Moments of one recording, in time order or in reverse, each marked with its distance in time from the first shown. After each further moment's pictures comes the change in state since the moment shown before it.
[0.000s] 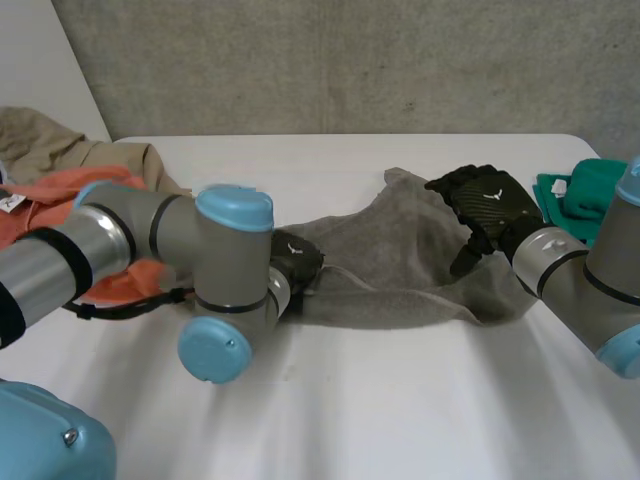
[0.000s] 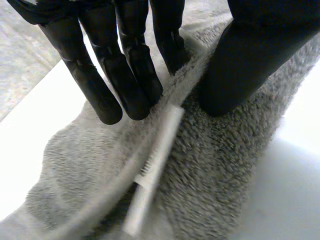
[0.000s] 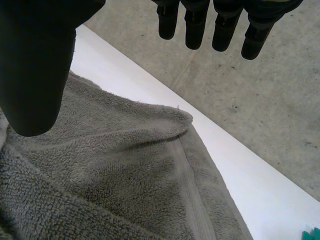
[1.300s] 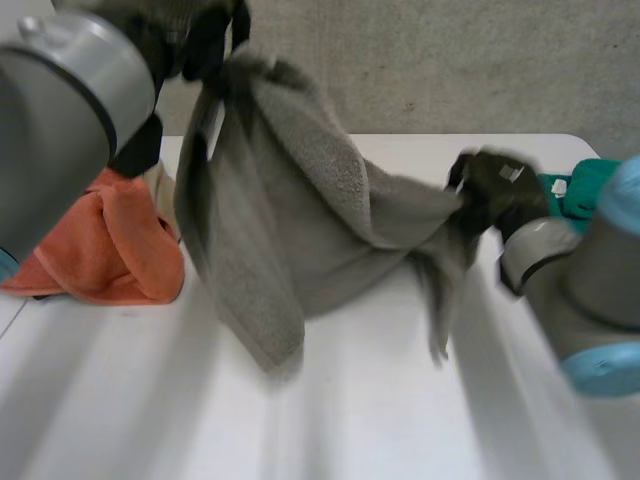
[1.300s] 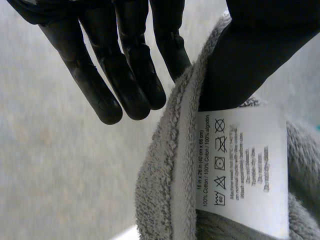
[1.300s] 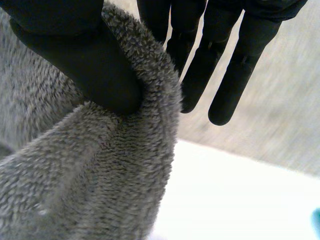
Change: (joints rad) left arm 0.083 0.646 0.020 -0.173 0.009 -0.353; right arm 0.113 -0.139 0.047 -0.092 0.281 0.344; left_hand 0.000 0.004 0.003 0.004 0.000; right_hand 0.916 0.970 0.973 0.984 0.958
